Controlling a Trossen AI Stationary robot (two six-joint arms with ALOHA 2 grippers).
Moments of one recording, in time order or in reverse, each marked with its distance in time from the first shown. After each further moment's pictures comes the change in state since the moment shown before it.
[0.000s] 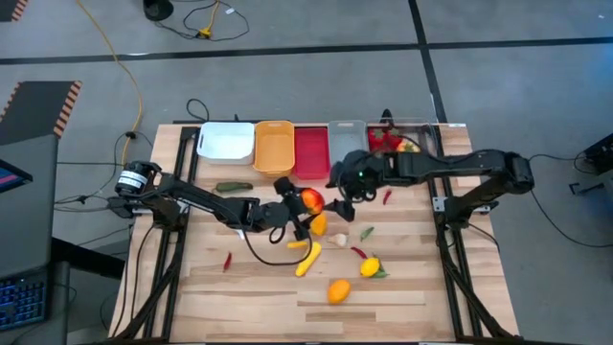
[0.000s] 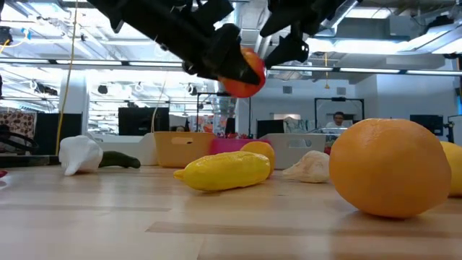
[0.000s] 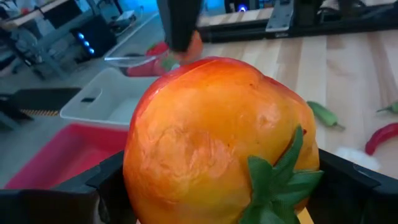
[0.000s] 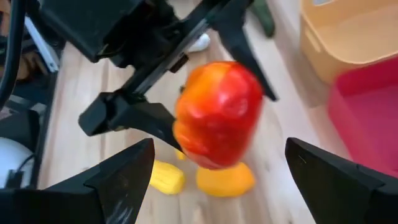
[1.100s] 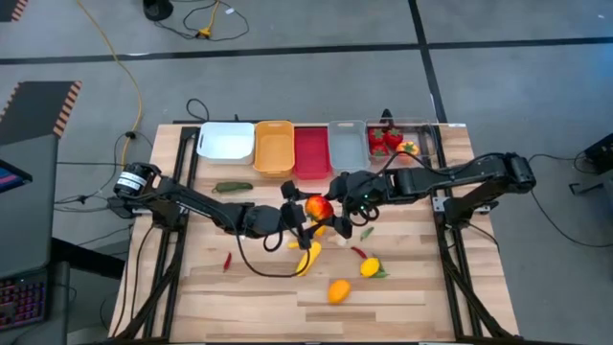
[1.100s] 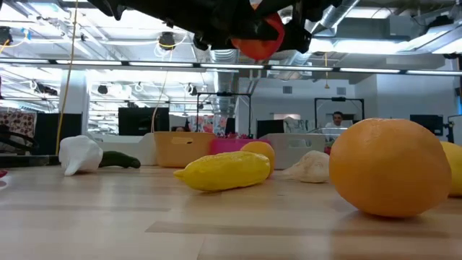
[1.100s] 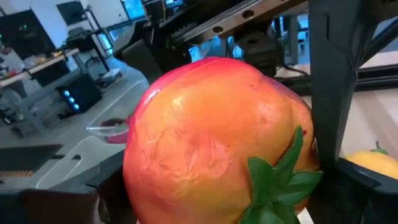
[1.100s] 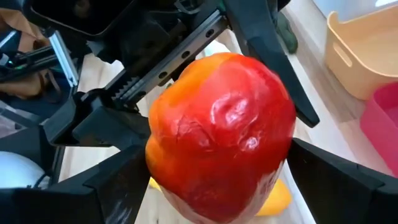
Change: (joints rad) left arm -0.058 -0.002 0.005 0.265 0.046 0.162; right arm 0.136 0.000 -0.044 0.133 0.133 0.087
